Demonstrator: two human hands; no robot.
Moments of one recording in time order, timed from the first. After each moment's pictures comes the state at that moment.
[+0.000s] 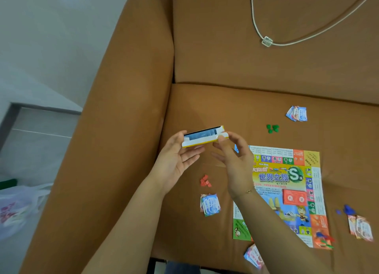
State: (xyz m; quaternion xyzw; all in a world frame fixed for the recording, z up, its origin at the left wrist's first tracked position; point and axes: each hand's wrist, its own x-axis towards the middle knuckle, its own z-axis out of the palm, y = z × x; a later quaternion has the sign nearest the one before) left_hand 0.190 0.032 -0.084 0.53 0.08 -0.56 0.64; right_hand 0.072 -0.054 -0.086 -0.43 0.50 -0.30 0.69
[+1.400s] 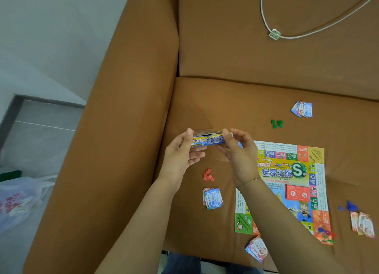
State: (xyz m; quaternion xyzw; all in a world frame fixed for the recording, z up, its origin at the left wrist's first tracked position) left_hand 0.171 0.036 -0.079 0.64 0.04 -0.49 0.59; right_hand 0.074 -0.061 -0.102 -0.39 0.51 -0.29 0.71
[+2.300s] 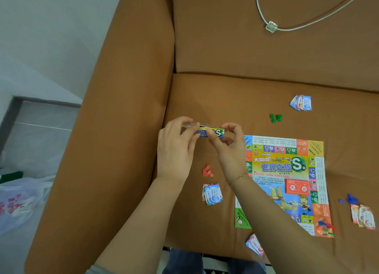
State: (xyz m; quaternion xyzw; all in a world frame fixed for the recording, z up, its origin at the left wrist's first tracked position) left_hand 0.175 0.038 -0.096 0.86 -0.43 0.01 0.28; right_hand 0.079 -0.050 -0.115 -0.54 0.49 -0.27 0.63
